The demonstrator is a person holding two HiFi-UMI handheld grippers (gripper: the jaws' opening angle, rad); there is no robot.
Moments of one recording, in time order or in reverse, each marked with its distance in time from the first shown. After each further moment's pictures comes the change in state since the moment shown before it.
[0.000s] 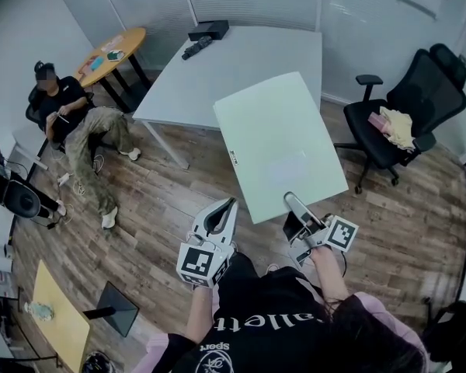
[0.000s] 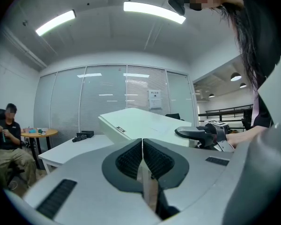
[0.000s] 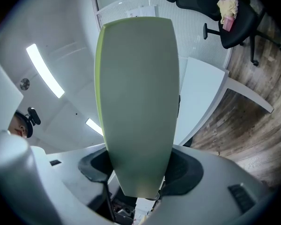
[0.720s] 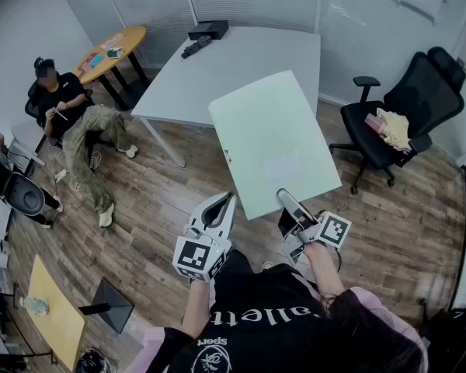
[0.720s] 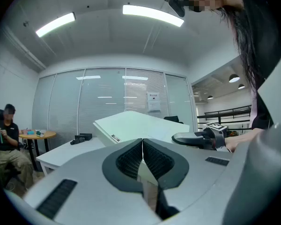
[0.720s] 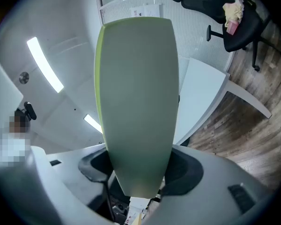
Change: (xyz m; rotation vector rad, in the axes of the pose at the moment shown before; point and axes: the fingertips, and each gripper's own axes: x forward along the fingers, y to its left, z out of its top) left arm 0.002 -0.009 0.011 0.004 -0.030 -0.011; right arm 0.000 -0.001 -0.002 -0.063 0.035 -0.023
